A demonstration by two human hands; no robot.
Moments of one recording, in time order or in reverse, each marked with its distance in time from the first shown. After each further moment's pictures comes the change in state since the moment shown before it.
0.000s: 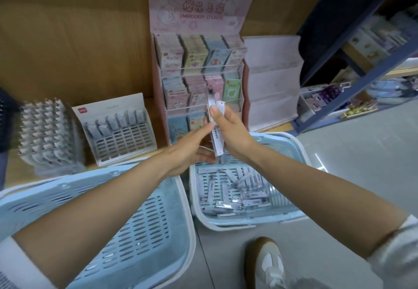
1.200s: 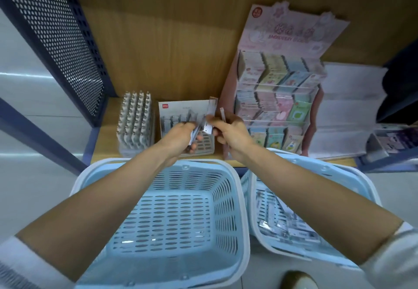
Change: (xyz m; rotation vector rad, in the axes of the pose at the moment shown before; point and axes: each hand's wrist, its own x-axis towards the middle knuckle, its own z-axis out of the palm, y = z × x) left_hand -0.066 0.008 -0.133 -0.028 0.559 0.045; right_hand 0.041 -0.003 0.139 0.089 -0.093 0.127
